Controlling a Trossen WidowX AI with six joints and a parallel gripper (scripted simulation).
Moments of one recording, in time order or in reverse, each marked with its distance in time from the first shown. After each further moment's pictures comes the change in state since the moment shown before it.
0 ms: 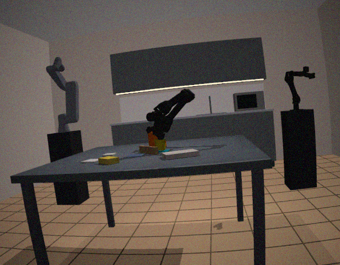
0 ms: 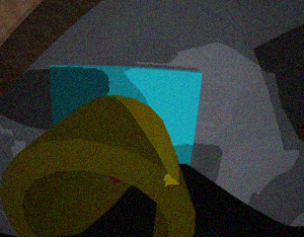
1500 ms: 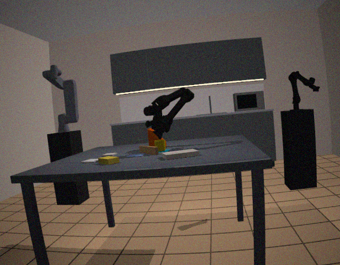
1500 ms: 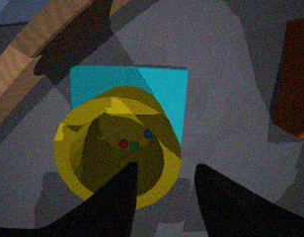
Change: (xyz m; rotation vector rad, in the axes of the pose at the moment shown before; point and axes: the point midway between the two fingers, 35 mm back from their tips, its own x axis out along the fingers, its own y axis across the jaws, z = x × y) arm -0.038 0.000 0.002 0.011 0.005 -0.004
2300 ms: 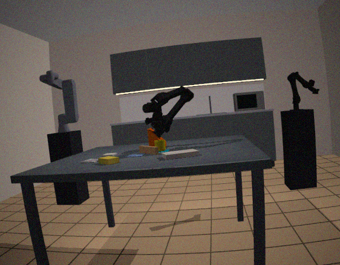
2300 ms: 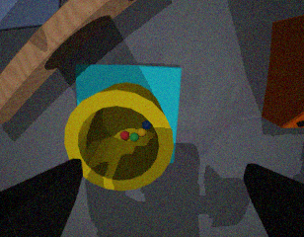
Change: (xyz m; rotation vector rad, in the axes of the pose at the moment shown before) arm -0.020 -0.001 0.000 0.008 0.005 -0.003
